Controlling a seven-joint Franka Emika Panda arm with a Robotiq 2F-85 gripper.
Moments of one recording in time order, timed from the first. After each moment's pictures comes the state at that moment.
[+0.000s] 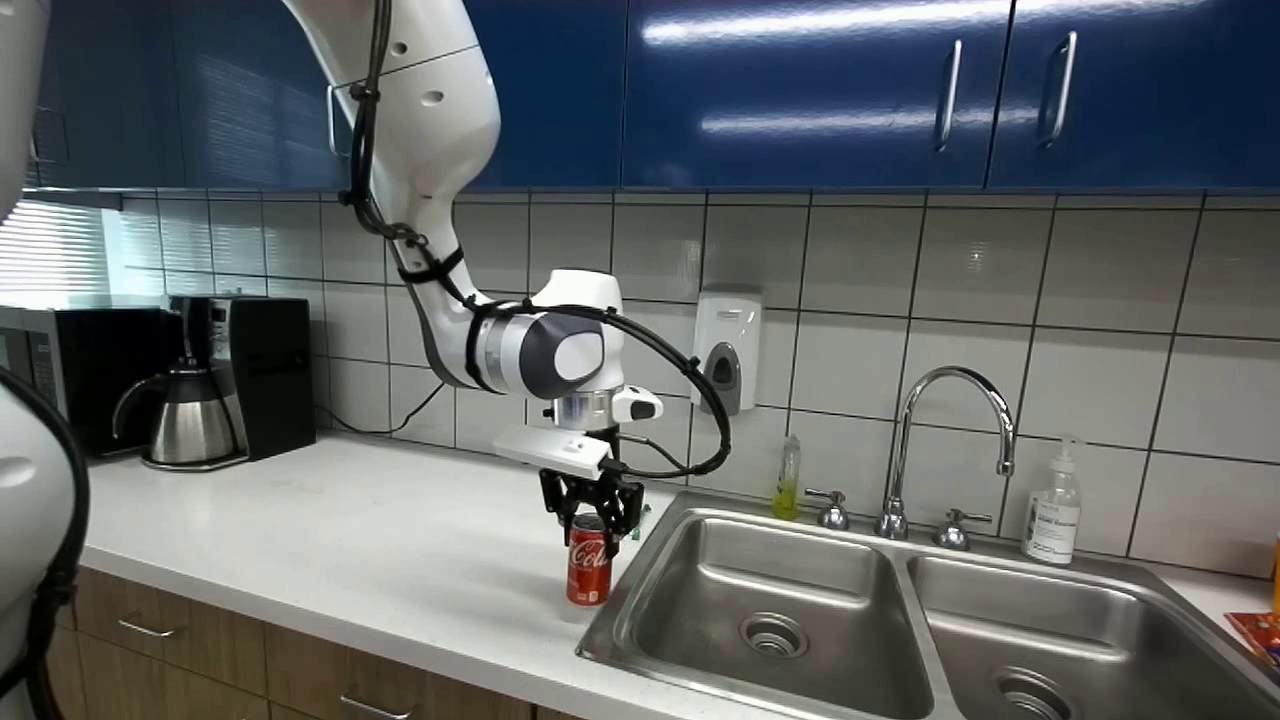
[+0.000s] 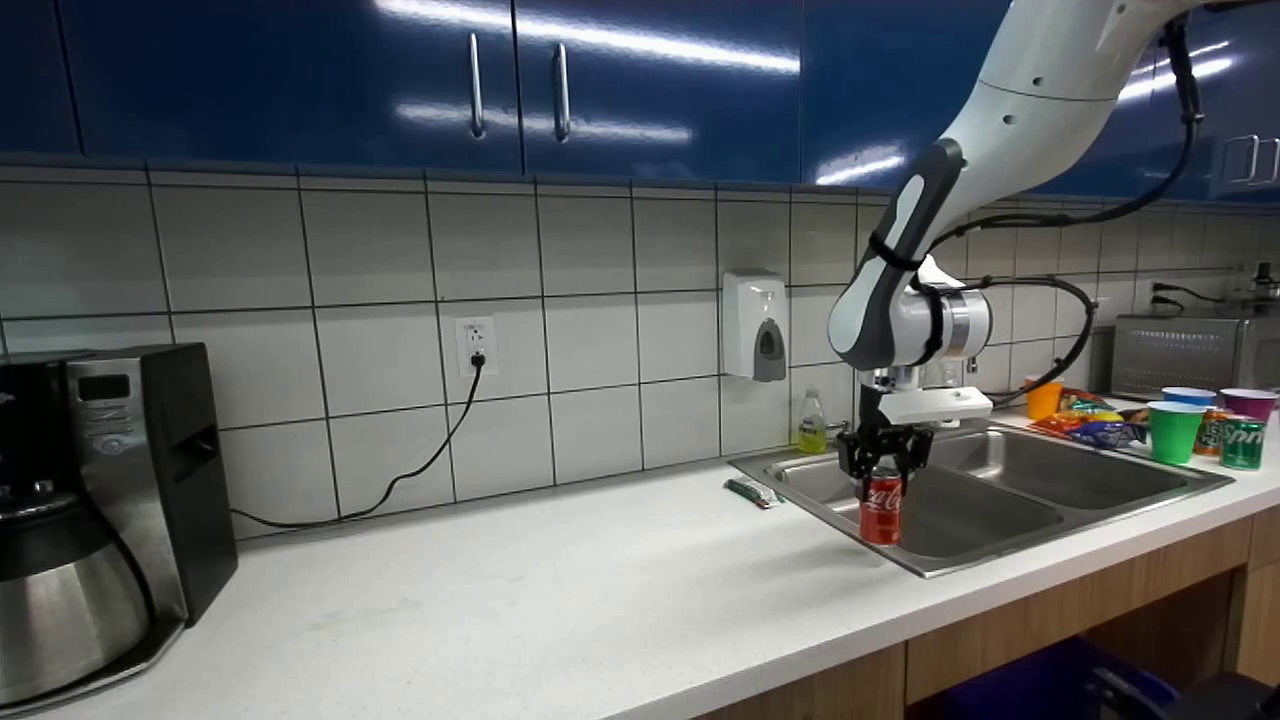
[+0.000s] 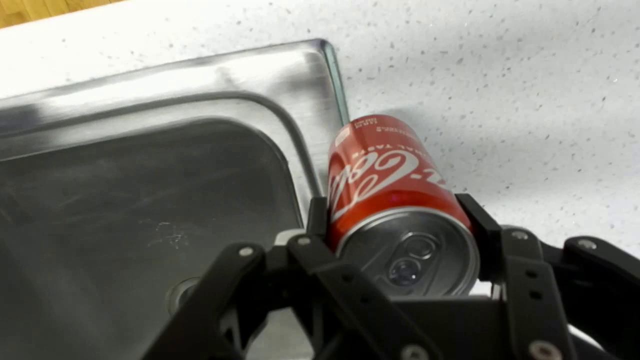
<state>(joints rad) -0.13 0.19 -0.13 -2.41 0.03 2.71 -0.13</state>
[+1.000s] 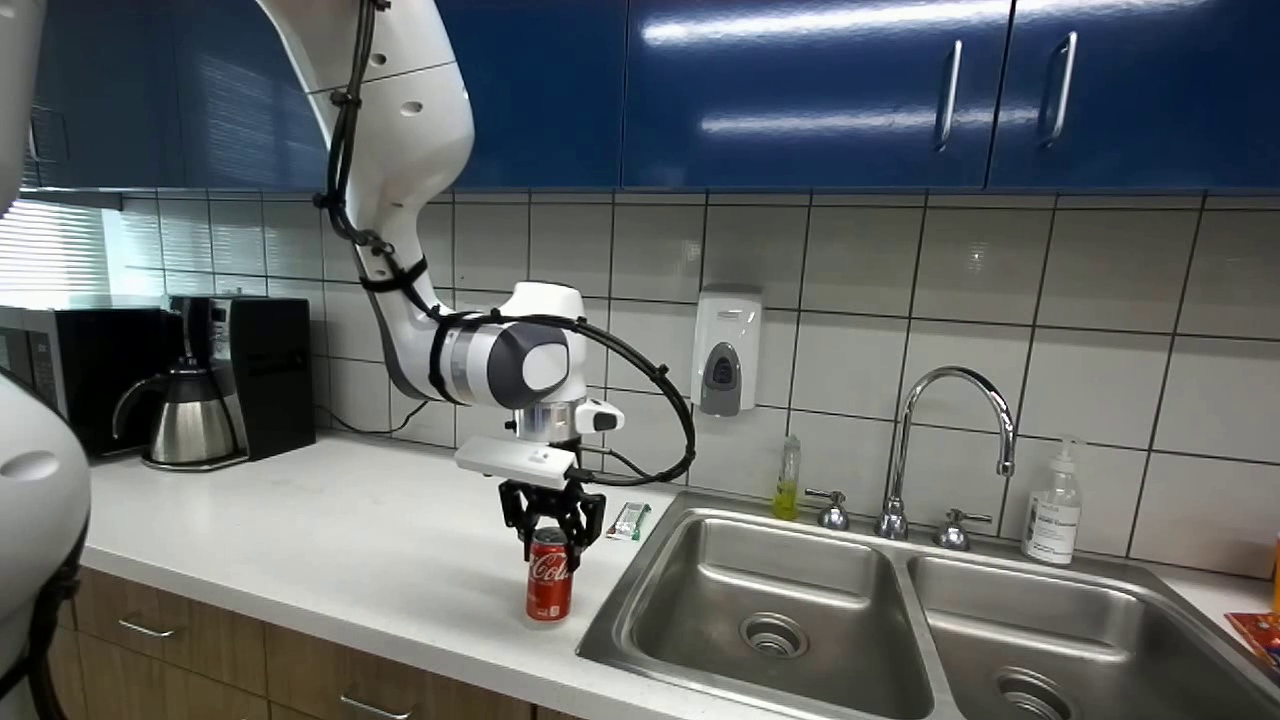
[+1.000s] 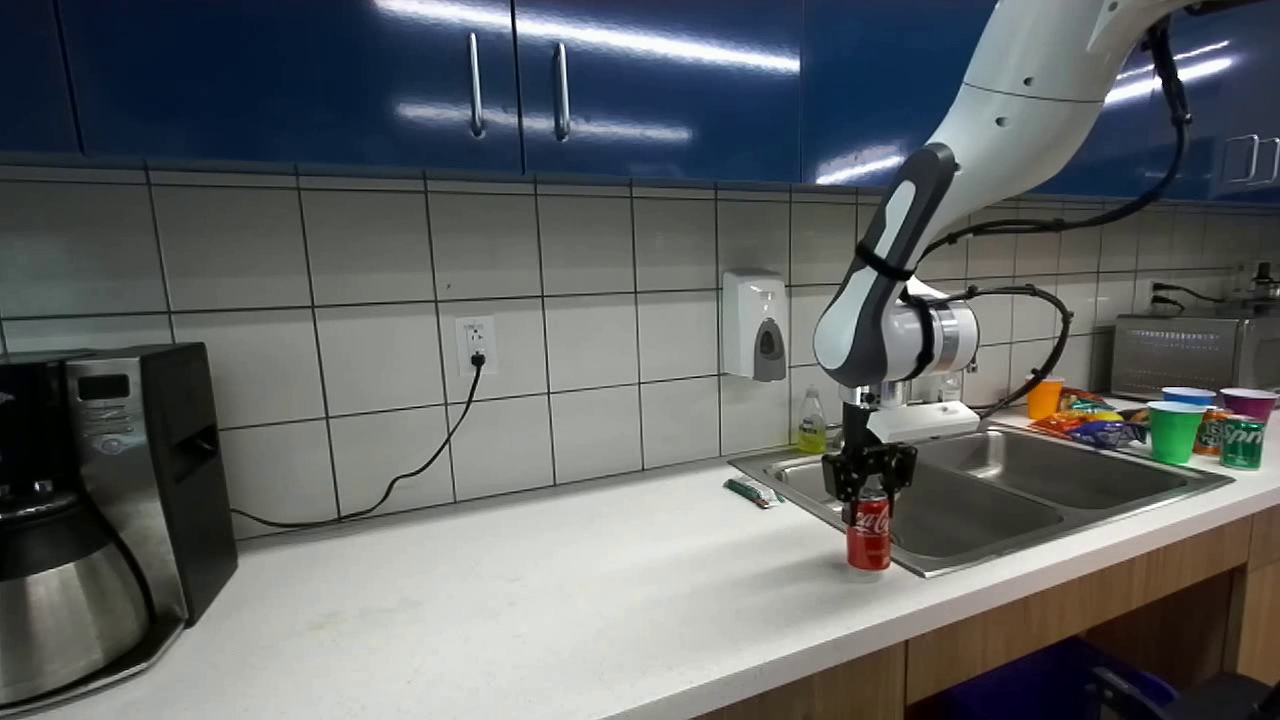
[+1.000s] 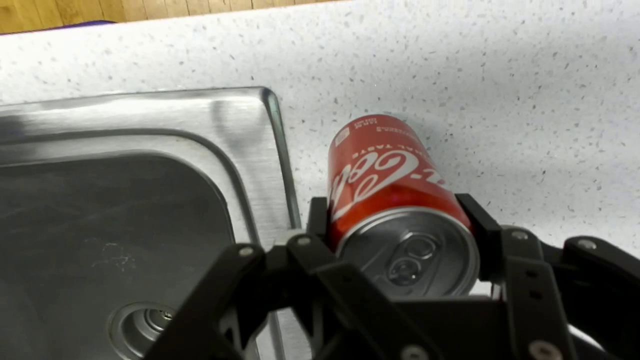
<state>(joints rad) -0.08 0.19 -0.10 -2.46 0.00 2.71 -0.13</state>
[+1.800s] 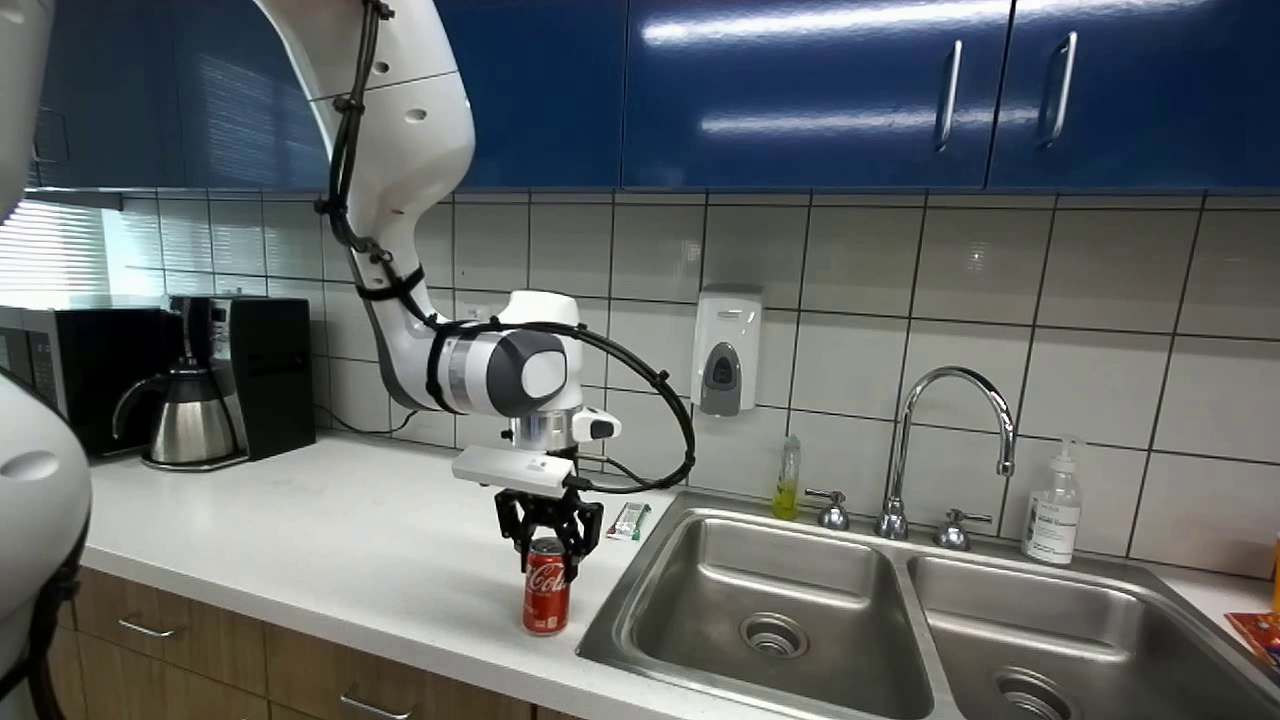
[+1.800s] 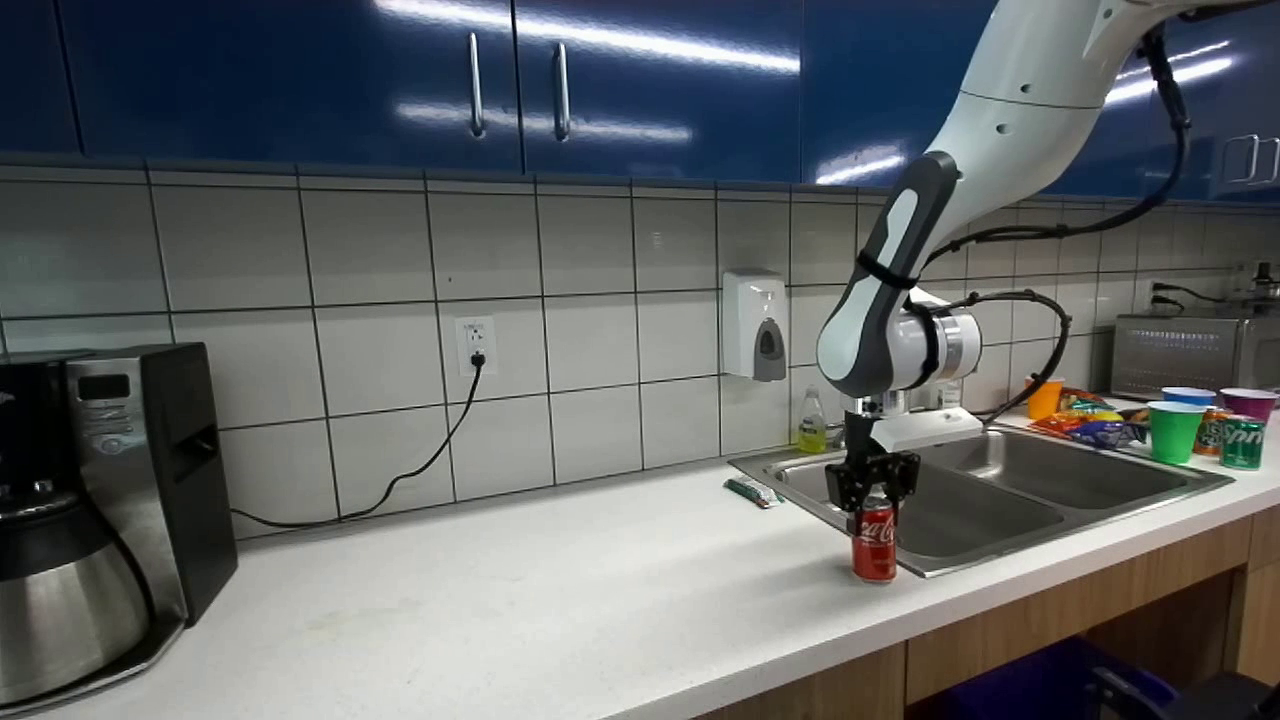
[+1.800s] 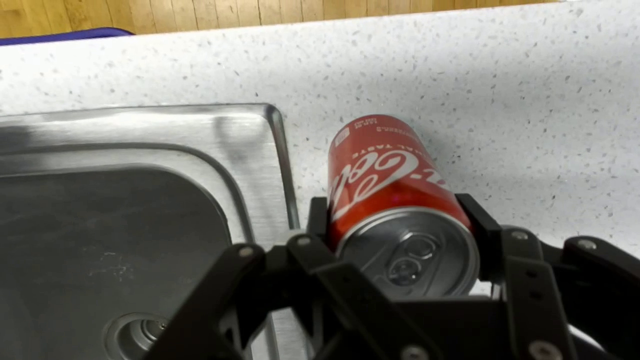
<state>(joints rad) -0.08 0.20 -0.10 -2.47 -0.04 2.72 -0.12</state>
